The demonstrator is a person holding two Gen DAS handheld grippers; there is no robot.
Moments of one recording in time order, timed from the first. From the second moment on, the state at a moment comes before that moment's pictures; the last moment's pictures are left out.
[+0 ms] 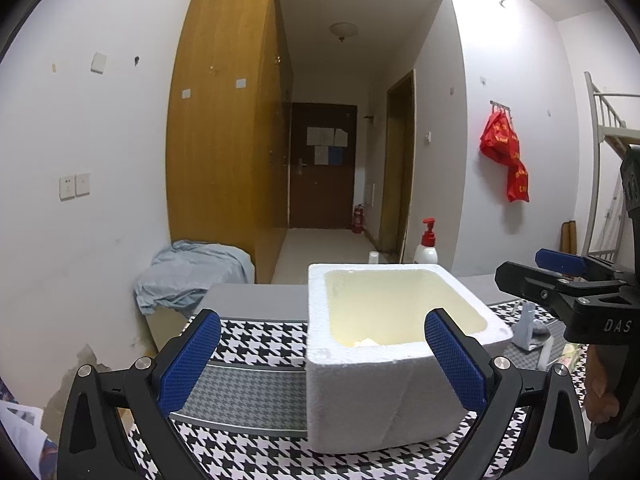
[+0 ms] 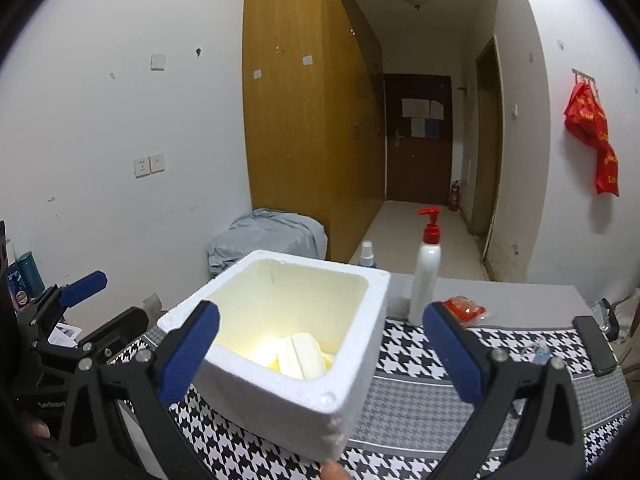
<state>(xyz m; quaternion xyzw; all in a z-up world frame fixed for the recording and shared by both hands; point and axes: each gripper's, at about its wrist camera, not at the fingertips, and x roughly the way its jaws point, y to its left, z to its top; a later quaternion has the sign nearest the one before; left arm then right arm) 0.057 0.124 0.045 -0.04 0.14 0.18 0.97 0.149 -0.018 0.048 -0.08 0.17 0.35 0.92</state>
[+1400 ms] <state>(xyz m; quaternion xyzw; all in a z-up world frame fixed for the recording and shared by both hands) 0.048 0.038 -0.021 -0.04 0.10 0.14 0.98 0.124 -0.147 -0.017 -0.03 0.15 0.28 0.95</state>
